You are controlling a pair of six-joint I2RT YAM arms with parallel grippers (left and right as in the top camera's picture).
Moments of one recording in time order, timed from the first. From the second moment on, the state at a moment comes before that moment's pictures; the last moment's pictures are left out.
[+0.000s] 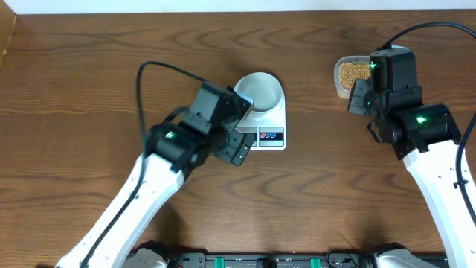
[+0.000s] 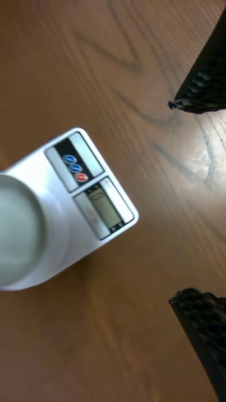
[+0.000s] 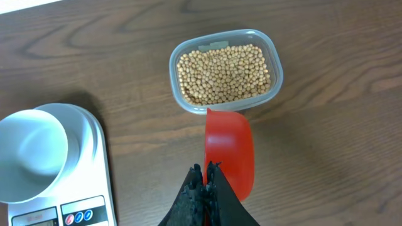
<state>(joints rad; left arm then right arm) -0.53 1.31 1.19 -0.90 0.08 0.07 0.23 1.33 1.31 -0.84 0.26 0.35</state>
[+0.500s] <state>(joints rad) -0.53 1.25 1.19 -0.89 0.08 0.12 0.23 1.33 1.31 -0.89 0.23 0.35</state>
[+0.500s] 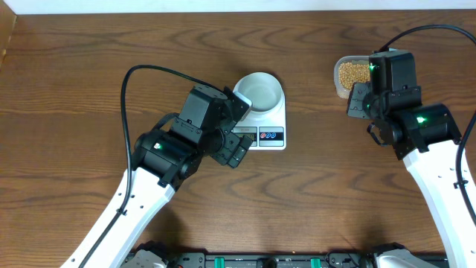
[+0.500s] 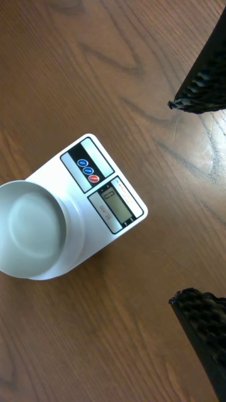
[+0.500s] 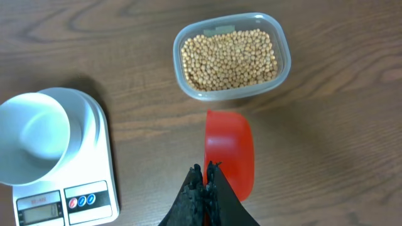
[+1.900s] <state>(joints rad) -0.53 1.25 1.19 -0.89 0.08 0.12 0.03 1.84 1.90 -1.32 0.12 0.22</state>
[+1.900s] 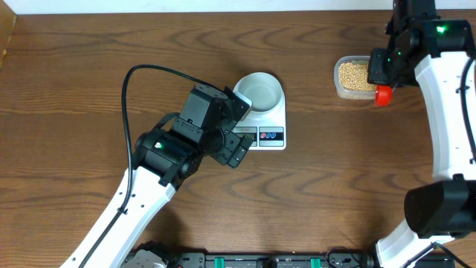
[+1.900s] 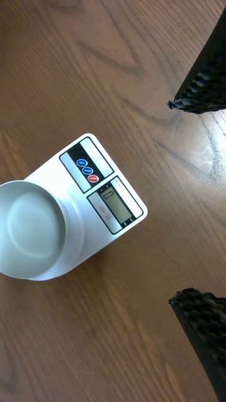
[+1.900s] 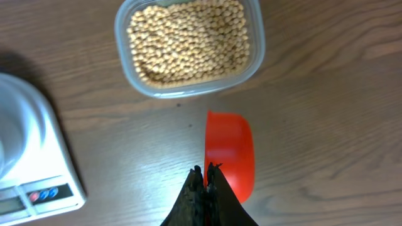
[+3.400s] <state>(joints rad) -0.53 1.25 1.19 -0.89 0.08 0.12 0.01 2.14 1.92 -1.03 0.12 0.21</state>
